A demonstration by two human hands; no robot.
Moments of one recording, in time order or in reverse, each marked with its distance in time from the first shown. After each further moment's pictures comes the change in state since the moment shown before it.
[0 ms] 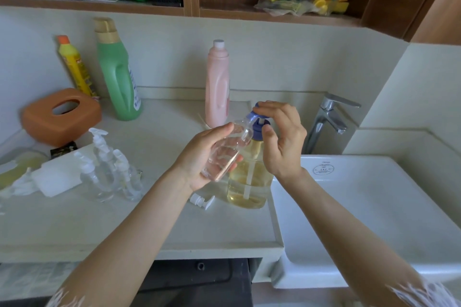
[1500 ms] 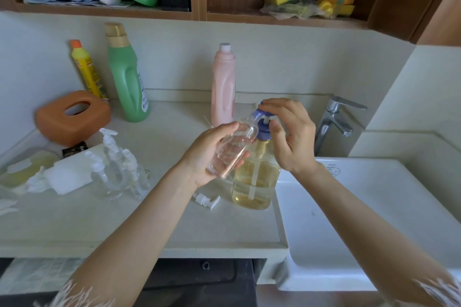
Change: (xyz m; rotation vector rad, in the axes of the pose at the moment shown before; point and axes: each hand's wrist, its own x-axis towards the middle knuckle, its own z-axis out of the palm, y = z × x) left_hand -0.003 0.006 0.001 0.013 0.001 -0.018; right_hand 0.011 0.007 -0.011 -0.068 -0.115 -0.073
